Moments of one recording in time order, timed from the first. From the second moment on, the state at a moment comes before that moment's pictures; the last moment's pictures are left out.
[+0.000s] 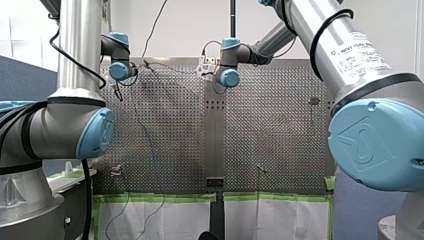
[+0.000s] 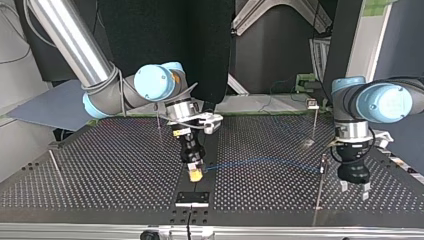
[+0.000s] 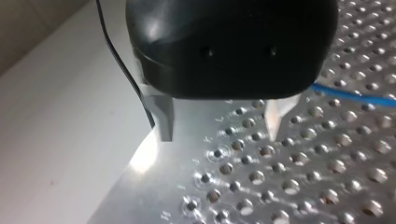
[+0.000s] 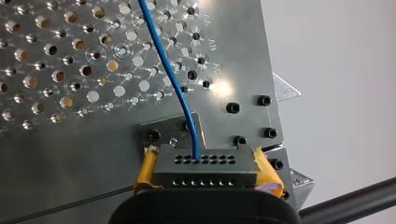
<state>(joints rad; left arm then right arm) 0.17 -1.68 -1.68 -2.65 -1.54 -2.05 2.29 -1.00 1.14 -0.45 1.59 1.71</state>
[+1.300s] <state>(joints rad) 0.15 -1.46 -1.89 -2.96 -1.39 -1.98 2.28 -1.00 1.14 -0.45 1.59 1.72</state>
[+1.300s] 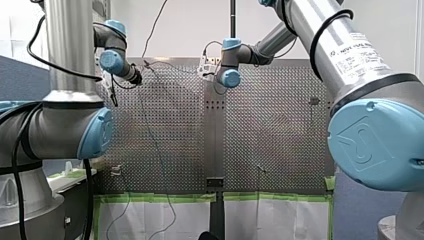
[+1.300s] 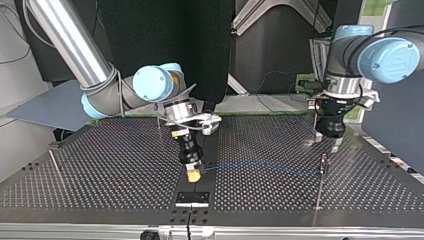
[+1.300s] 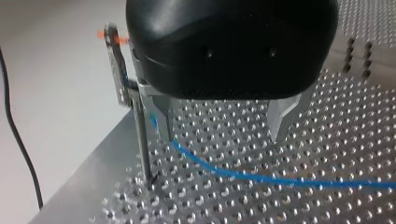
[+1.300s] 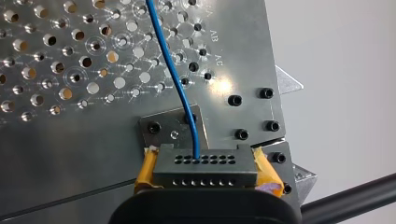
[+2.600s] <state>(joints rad) 0.10 -1.35 -1.78 -3.16 -1.41 -1.75 2.28 -0.99 1.14 -0.44 1.59 1.71</state>
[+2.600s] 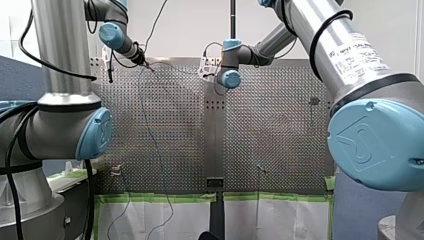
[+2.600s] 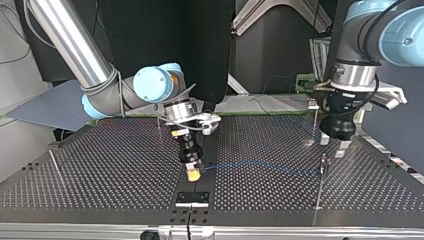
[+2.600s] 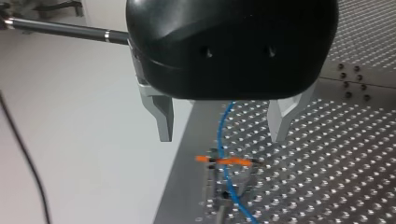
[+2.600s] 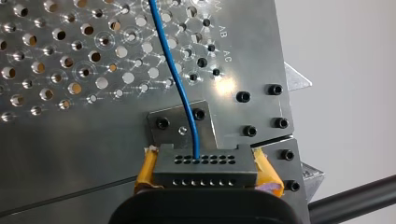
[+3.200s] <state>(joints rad) 0.09 -1.37 -1.78 -3.16 -1.45 -1.60 2.28 -0.99 1.14 -0.44 1.59 1.71</state>
